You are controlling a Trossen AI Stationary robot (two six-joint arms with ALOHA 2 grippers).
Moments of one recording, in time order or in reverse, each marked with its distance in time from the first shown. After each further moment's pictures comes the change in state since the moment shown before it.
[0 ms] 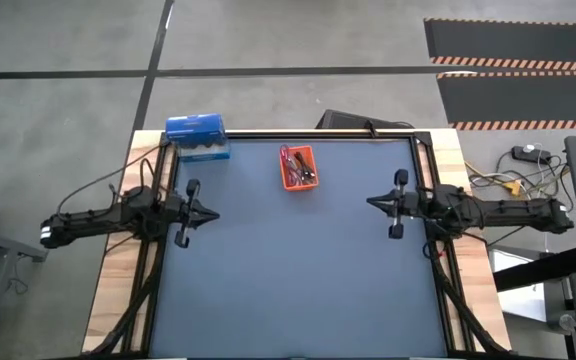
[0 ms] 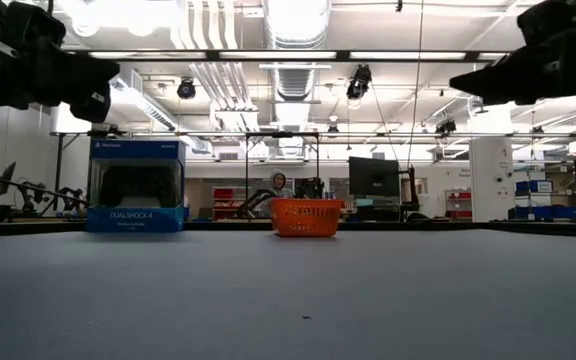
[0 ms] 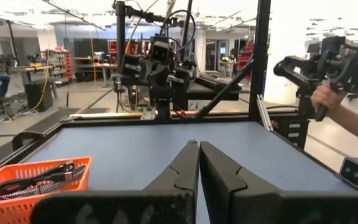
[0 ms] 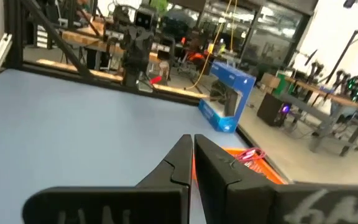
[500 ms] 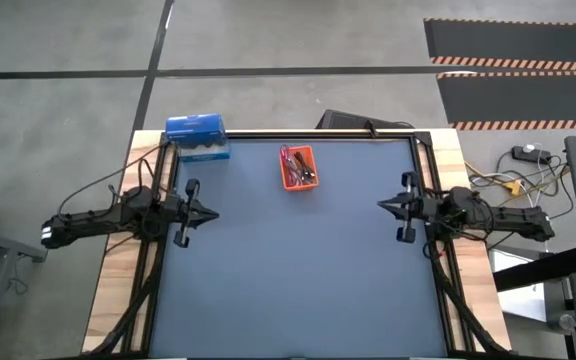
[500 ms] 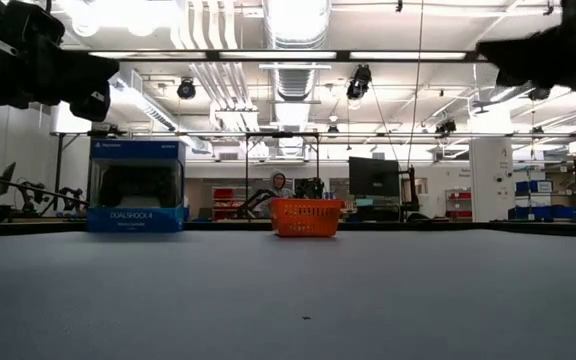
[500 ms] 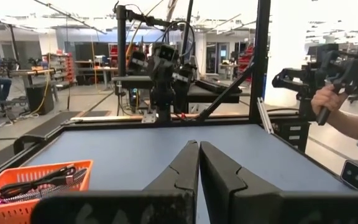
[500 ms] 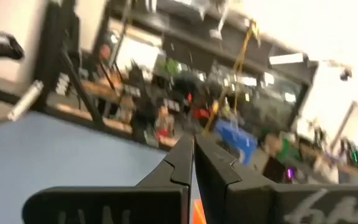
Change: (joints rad) left arm 0.000 -0.016 -0.009 0.007 -0.002 -0.001; right arm 0.000 -0.220 -0.086 0.001 -0.109 -0.090
